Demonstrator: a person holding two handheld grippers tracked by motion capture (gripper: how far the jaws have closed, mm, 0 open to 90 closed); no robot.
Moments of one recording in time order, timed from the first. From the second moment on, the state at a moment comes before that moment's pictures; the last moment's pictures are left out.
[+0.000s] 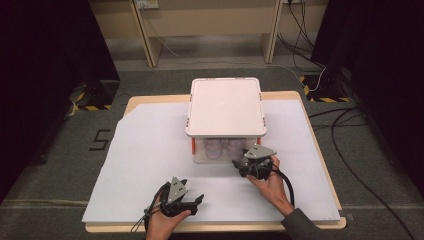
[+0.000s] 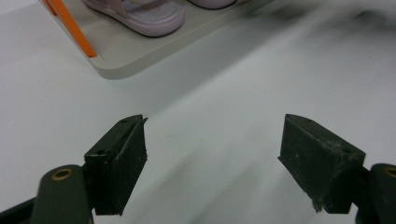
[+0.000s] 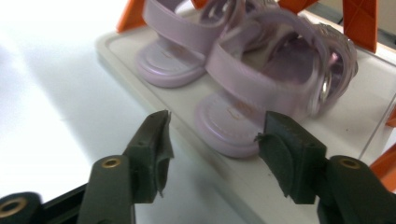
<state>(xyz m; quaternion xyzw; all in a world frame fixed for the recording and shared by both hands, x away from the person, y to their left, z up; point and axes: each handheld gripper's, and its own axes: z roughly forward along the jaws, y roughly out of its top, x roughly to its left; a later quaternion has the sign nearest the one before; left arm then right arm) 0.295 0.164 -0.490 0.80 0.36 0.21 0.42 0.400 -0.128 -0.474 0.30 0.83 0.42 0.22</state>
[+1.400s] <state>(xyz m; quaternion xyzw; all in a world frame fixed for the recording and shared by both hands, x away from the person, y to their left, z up) 0.293 0.164 -0.490 0.80 0.36 0.21 0.42 0.338 -0.206 -0.473 0.37 0.80 0.45 0.16</state>
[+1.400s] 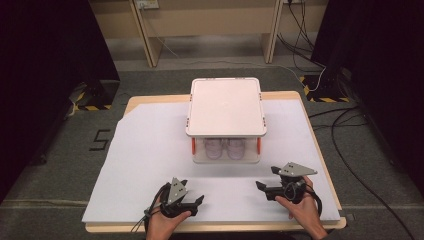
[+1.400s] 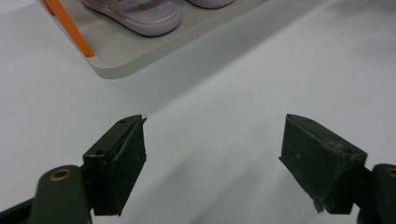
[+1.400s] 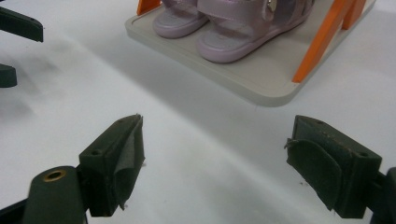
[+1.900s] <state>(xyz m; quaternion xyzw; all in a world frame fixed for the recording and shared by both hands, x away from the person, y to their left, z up) 0.293 0.163 -0.491 0.80 0.36 0.21 0.42 0.322 -0.227 -0.474 0.39 0.79 0.45 0.16</state>
